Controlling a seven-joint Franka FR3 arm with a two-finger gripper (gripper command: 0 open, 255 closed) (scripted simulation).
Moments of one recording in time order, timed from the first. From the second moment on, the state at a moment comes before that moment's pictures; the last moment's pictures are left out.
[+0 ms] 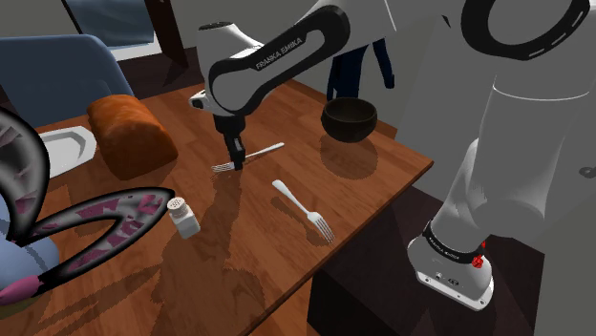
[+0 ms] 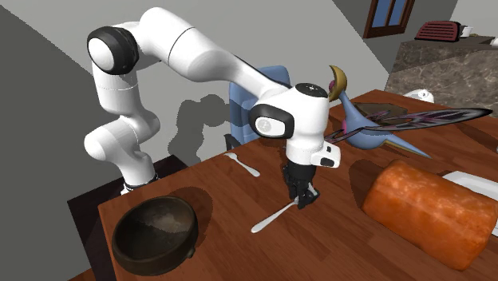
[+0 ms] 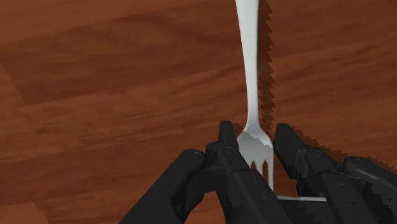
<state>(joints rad) 0.29 0.22 0.15 -1.93 0.01 2.16 -0.79</state>
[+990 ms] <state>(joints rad) 0.28 0.16 0.16 -1.84 0.02 2.02 -0.79</state>
